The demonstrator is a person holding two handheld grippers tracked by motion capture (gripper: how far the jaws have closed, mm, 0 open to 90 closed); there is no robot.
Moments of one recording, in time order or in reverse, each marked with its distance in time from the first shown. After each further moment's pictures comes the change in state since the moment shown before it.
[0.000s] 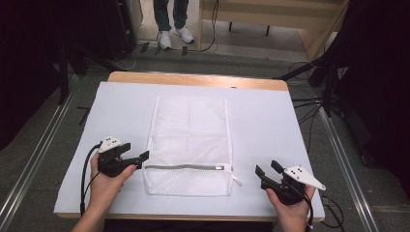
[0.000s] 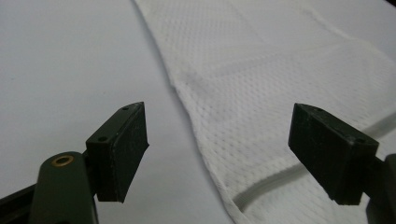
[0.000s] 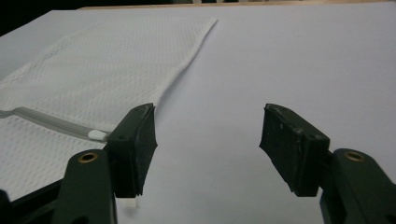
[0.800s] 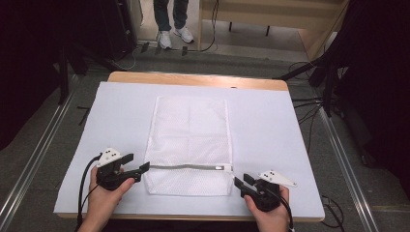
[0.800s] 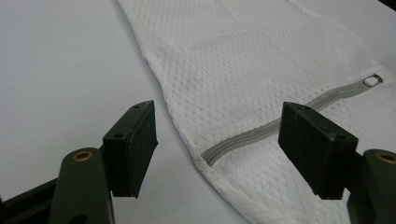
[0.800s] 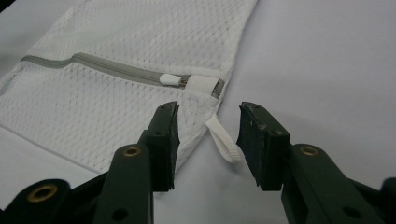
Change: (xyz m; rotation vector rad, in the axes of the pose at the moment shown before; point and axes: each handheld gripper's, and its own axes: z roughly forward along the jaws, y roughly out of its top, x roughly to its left) left arm -0.011 -0.021 -0.009 0.023 -0.032 0.025; right arm 0.051 -0.016 0.020 0.227 0.108 0.069
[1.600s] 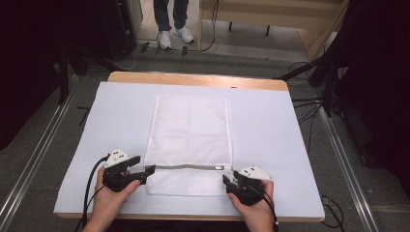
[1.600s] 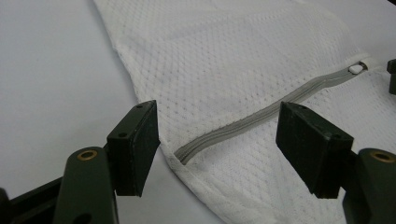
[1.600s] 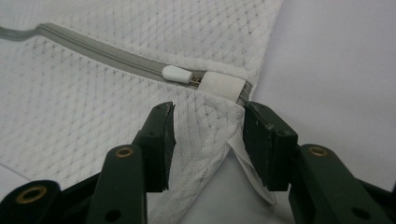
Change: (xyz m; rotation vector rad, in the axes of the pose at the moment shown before) left arm -0.013 0.000 0.009 0.038 -0.041 0.024; right arm 0.022 0.000 0.039 0.052 -0.091 -0.110
